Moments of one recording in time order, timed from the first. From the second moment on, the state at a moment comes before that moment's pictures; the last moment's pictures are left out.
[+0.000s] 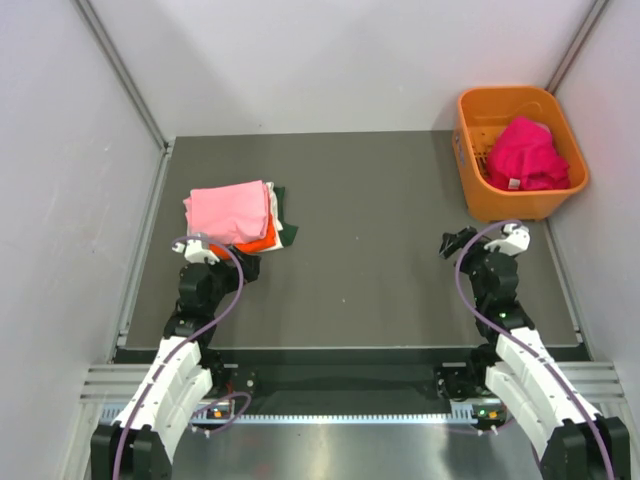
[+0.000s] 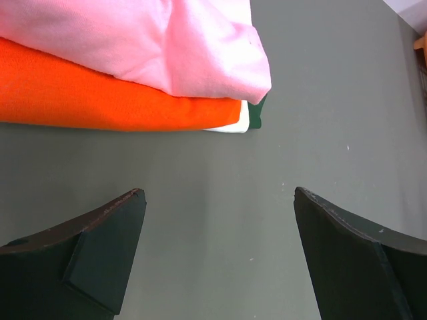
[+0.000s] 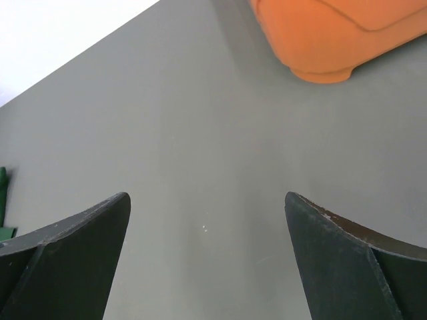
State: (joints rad) left arm -0.10 0.64 0.20 0.11 0.09 -0.60; right arm 0.16 0.67 0.24 0.21 0.23 0.52
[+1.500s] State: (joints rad) left arm -0.10 0.67 0.20 0.11 0.12 -0.60; right arm -0.24 1.81 1.53 -0.40 0.42 0.66
